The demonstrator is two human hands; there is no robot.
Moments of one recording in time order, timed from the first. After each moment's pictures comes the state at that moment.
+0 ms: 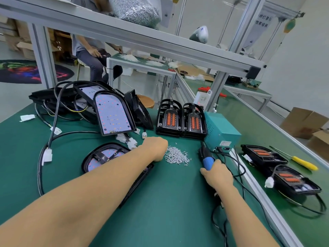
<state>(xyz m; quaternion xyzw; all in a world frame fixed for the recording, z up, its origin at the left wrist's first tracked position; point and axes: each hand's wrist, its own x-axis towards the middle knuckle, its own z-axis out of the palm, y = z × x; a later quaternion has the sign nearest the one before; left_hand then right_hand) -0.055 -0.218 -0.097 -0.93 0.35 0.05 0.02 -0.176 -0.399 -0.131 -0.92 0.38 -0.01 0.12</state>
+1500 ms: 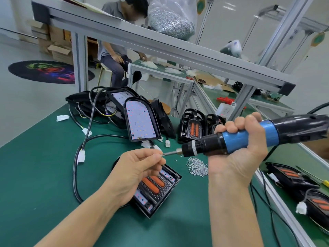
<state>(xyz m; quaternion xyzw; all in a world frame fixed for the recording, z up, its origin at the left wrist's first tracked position) -0.138 -0.071 -0.080 -0.49 0.12 0.16 -0.85 -0.174 -0.225 0.015 -0.29 -0.08 -0.39 0.87</state>
